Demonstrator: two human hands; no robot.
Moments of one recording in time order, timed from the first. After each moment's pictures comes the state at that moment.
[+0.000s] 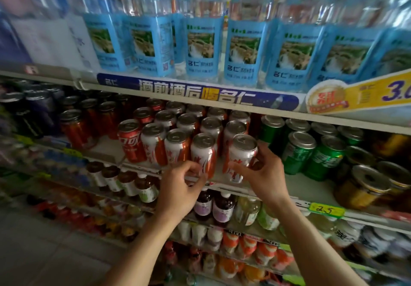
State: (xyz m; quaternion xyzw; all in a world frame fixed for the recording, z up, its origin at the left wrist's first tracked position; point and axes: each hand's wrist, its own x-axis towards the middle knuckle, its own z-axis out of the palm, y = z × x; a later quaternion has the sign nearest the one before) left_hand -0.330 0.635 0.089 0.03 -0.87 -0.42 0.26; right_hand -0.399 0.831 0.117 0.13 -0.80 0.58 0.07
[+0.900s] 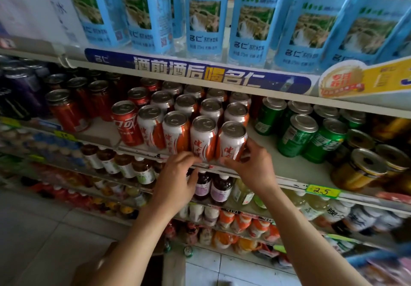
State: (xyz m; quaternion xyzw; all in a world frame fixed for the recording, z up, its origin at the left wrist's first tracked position) left_hand -0.322 0.621 0.068 -0.03 -0.93 -0.30 0.20; right_hand -0.398 0.816 0.099 0.12 -0.87 0.47 0.02
